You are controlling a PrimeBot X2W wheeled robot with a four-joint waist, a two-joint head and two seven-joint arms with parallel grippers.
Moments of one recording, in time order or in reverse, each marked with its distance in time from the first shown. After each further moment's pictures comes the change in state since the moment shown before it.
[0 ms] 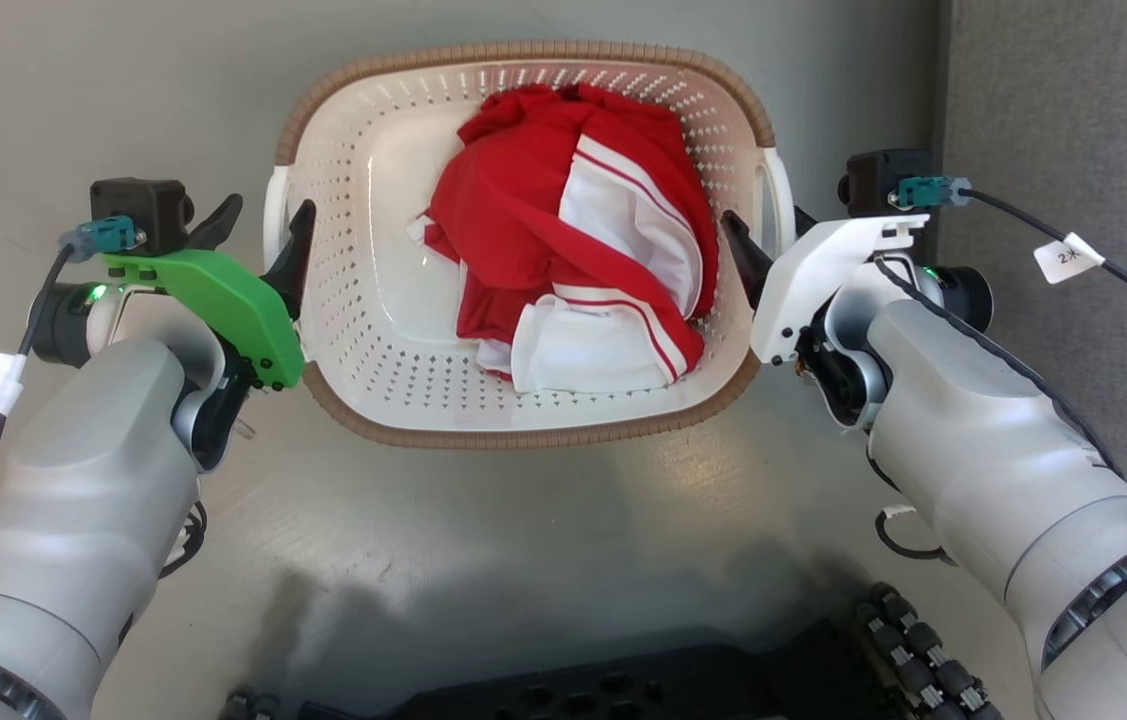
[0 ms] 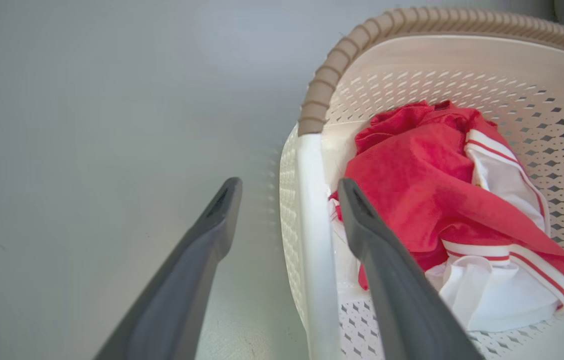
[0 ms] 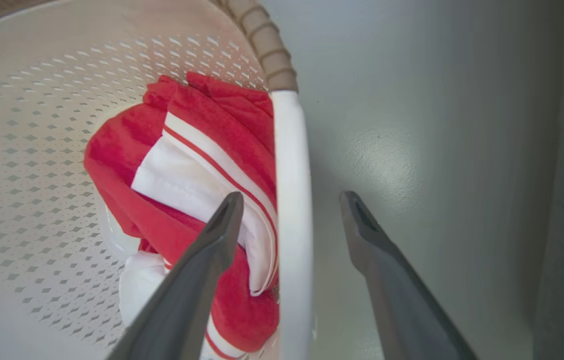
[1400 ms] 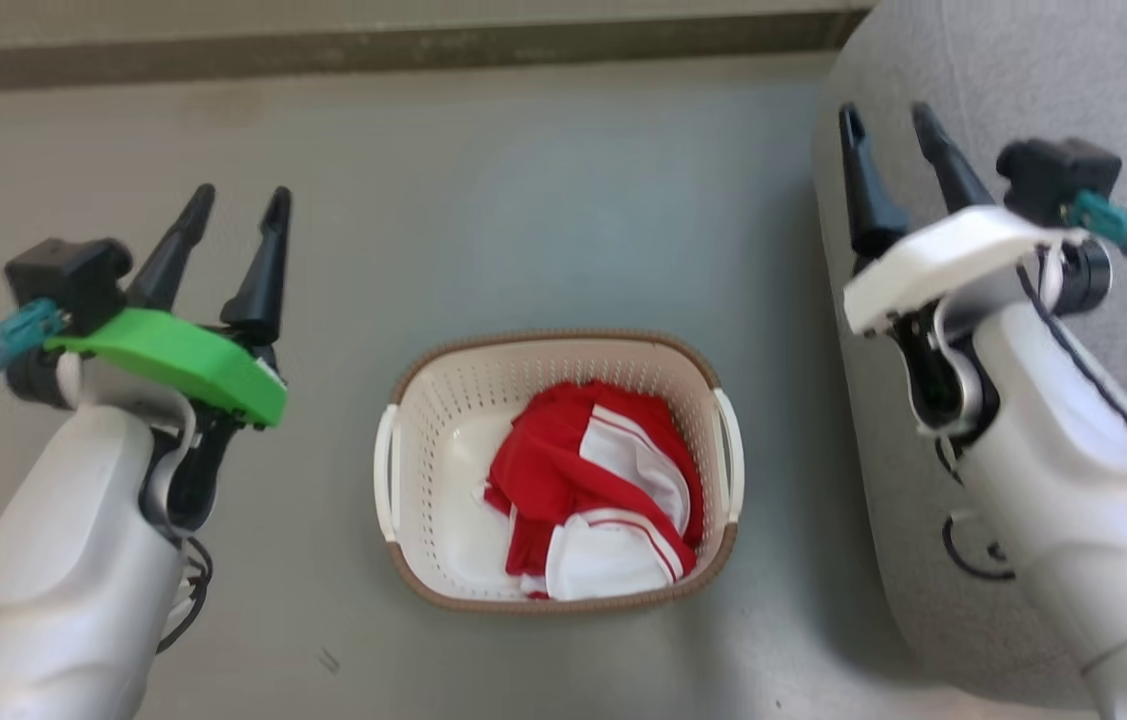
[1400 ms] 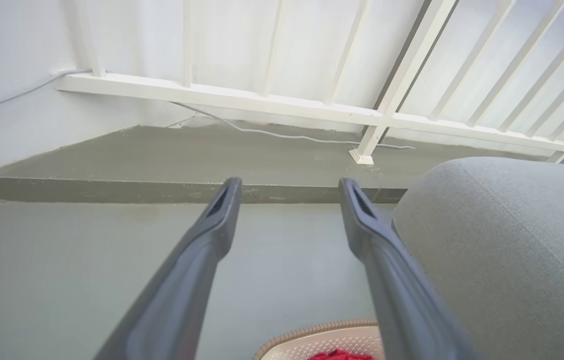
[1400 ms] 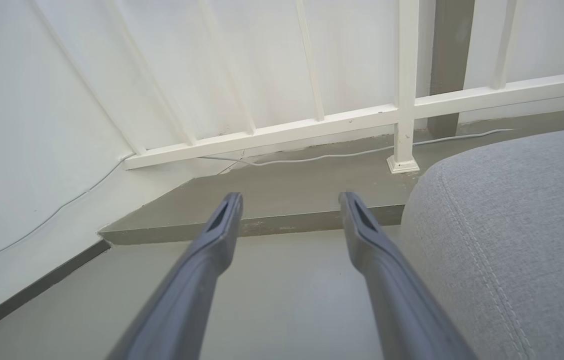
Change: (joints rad) left arm 0.322 0.044 0.518 -0.480 0.316 0.001 0.000; right arm 0.247 -0.133 -0.426 -0.535 -0.316 -0.054 -0.135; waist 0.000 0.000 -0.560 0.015
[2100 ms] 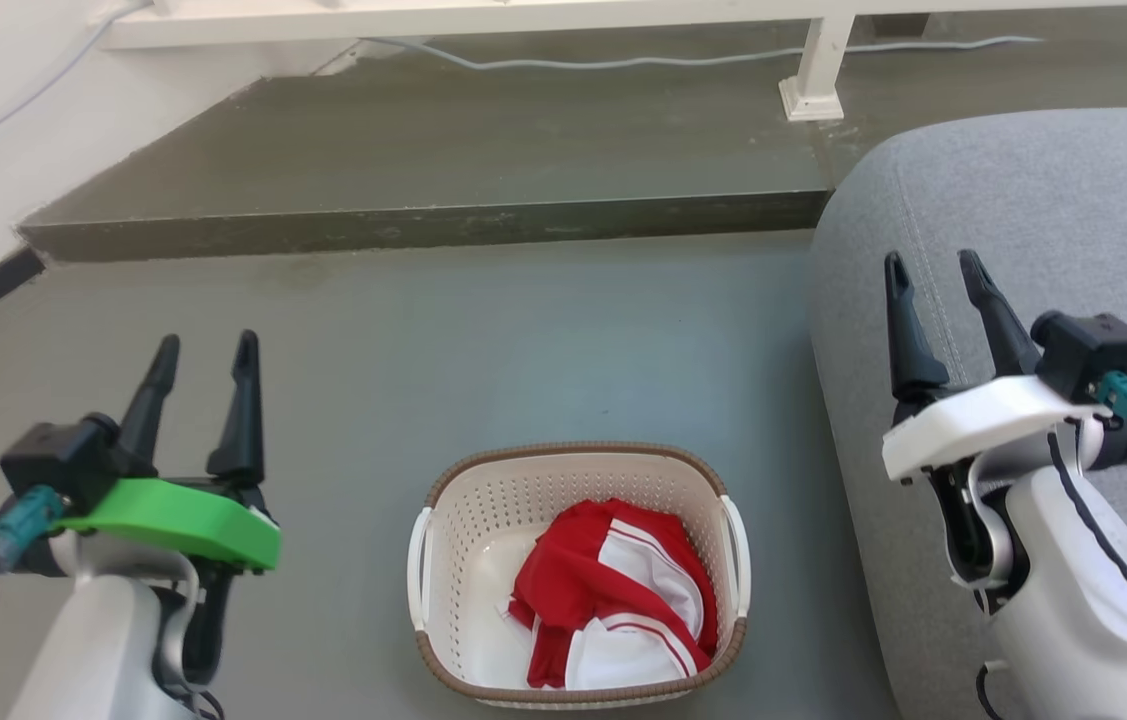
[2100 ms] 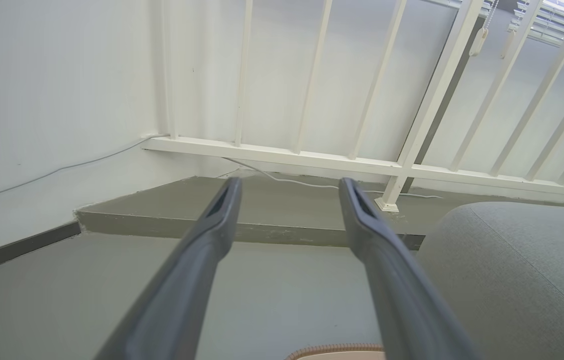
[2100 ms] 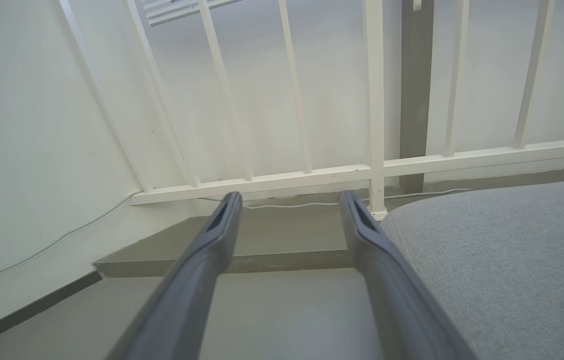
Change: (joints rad) left arm 0.370 -0.063 0.273 -0.248 0.207 0.048 0.000; right arm 0.367 0.004 -0.180 -0.272 -0.205 -0.026 0.000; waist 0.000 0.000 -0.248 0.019
